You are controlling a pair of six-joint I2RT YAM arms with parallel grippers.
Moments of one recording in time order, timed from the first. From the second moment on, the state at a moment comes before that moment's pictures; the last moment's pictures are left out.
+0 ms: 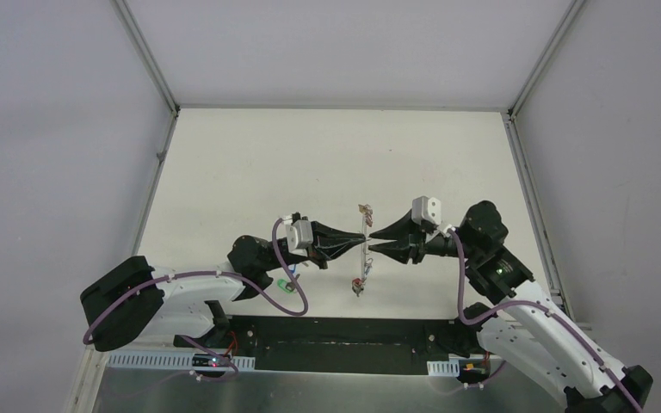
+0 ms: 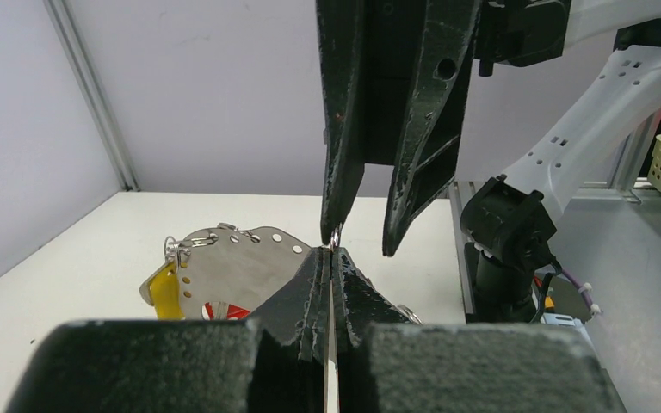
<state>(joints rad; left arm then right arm) -0.99 1.19 0.35 1.35 0.39 -0.13 0.63 0.64 0.61 -0.01 -0.83 -0.11</state>
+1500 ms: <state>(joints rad) -1.00 1.18 0.63 0.46 0.50 0.08 0.67 1.20 1.16 -1.05 -0.64 -0.39</state>
